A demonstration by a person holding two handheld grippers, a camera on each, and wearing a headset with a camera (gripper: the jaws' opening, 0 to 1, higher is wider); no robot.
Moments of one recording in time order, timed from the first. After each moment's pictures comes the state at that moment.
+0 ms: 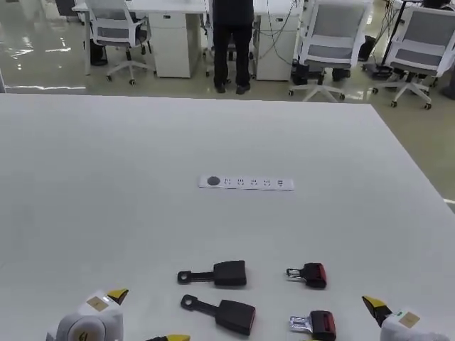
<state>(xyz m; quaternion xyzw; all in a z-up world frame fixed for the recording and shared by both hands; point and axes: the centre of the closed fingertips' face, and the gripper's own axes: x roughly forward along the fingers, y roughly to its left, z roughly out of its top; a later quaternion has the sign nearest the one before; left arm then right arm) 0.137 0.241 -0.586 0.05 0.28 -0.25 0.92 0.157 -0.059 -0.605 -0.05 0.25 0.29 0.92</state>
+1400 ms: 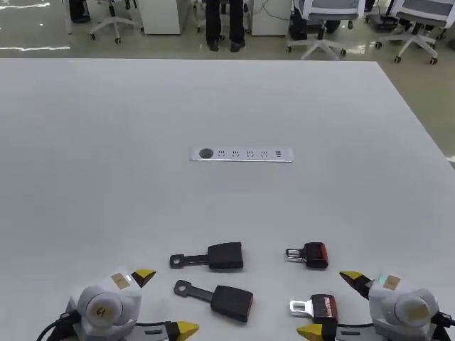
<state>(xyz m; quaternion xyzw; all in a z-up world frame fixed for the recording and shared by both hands) 0.164 0.202 -0.623 0.09 0.32 -0.37 0.87 0.176 -0.042 -0.644 -0.07 0.32 0.40 0.86</state>
